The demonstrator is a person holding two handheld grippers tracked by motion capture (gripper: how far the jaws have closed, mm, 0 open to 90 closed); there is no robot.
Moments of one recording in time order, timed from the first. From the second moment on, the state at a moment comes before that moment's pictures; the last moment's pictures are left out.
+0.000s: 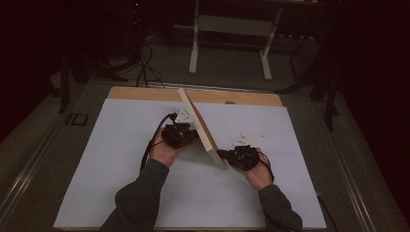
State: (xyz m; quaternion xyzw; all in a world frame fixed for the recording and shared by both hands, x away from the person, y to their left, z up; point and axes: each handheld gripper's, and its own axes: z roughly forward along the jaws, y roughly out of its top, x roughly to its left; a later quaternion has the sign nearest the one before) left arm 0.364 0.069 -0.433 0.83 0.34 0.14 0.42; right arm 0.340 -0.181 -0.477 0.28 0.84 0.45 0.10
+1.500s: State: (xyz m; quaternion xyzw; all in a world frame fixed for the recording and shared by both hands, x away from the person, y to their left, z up) left arm 0.353 0.084 -0.458 0.80 0.36 0.10 0.46; right arm 0.335 -0.142 -0.480 0.25 0.86 0.44 0.09
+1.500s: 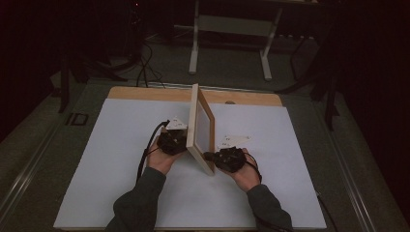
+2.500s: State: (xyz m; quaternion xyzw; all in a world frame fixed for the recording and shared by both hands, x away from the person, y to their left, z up) left arm 0.349 0.111 -0.454 0.80 0.37 0.10 0.46; right arm 0.339 -0.142 -0.480 0.25 0.86 0.44 0.08
